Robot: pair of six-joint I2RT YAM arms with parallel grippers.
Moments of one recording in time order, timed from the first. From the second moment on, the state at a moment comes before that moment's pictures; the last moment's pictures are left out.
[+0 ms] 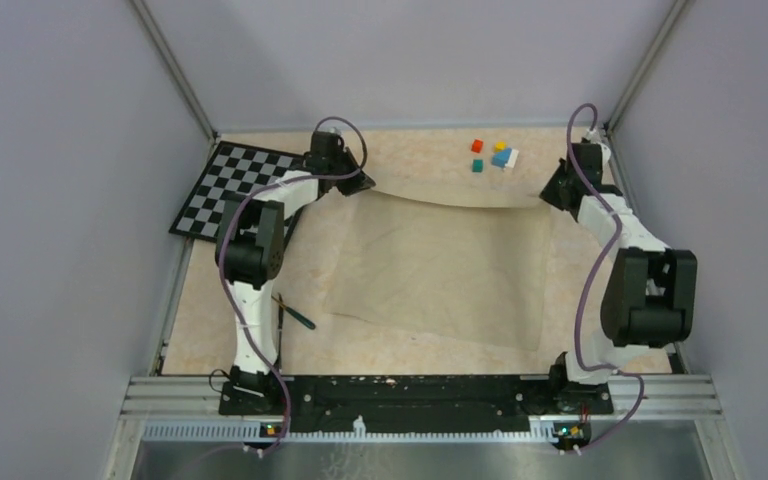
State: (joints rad) left arm -0.26 2.09 1.54 -0.11 0.27 -0.77; right arm -0.04 1.52 1.09 -0.26 0.10 0.49
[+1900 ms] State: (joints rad) left arm -0.22 1.34 0.67 -0.49 0.51 -0.54; right arm -0.05 1.01 0.63 -1.00 -0.07 0.67
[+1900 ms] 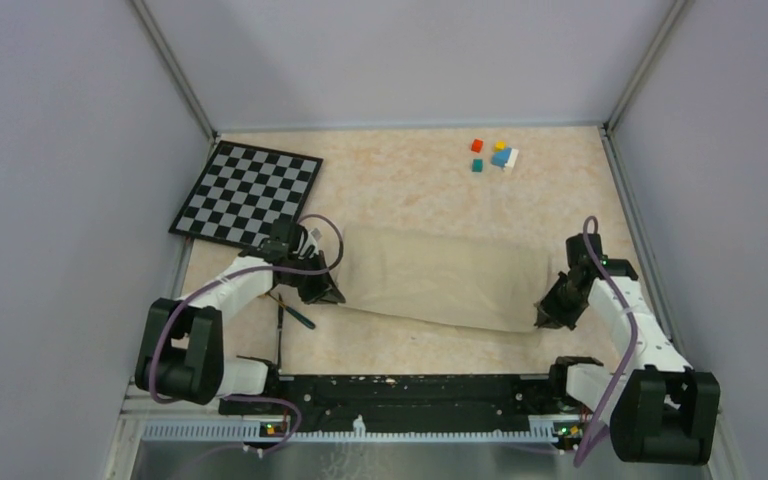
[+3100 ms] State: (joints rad) left arm -0.22 1.39 0.62 -0.49 0.46 -0.58; right arm 0.03 1.12 0.57 -0.90 0.01 0.74
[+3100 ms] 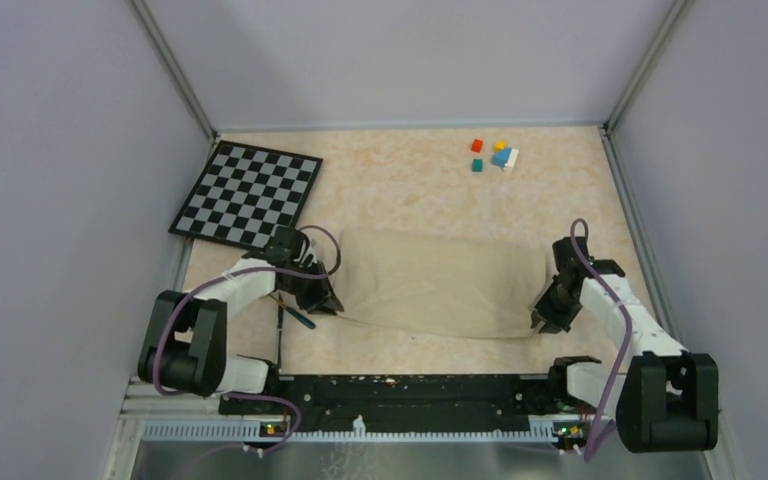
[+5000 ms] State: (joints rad) left arm -0.30 1.31 0.70 -0.60 0.27 -0.60; right arm 0.06 0.91 0.67 -0.97 -0.07 0.63
